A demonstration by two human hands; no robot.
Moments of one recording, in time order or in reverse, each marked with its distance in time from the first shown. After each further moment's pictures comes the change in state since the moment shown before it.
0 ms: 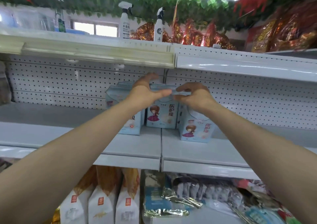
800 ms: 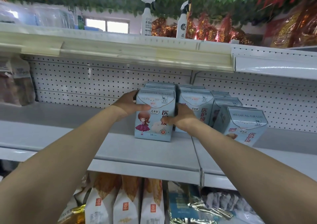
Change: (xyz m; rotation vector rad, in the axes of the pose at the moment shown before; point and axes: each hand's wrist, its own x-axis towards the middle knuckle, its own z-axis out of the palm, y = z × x) left_hand 0.028 -0.158 -0.101 -0.177 -0.170 -0.240; right_hand 0.046 -0.027 0.169 0.216 -0.209 0.211
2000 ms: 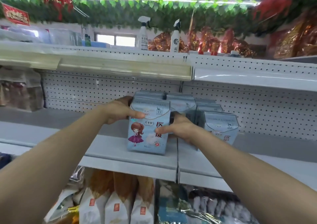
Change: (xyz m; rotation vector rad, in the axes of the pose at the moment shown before) left_hand -0.067 0.083 0.031 -0.058 -0.116 -0.132; right_hand -0.064 0.004 -0.059 0.311 -0.282 -0.034
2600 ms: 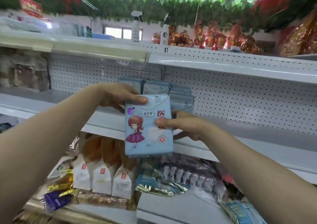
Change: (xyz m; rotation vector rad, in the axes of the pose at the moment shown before) left_hand -0.097 0.090 0.133 0.324 -0.069 -0.140; right_hand -0.170 0.022 -0.097 -0.107 -0.244 0.041
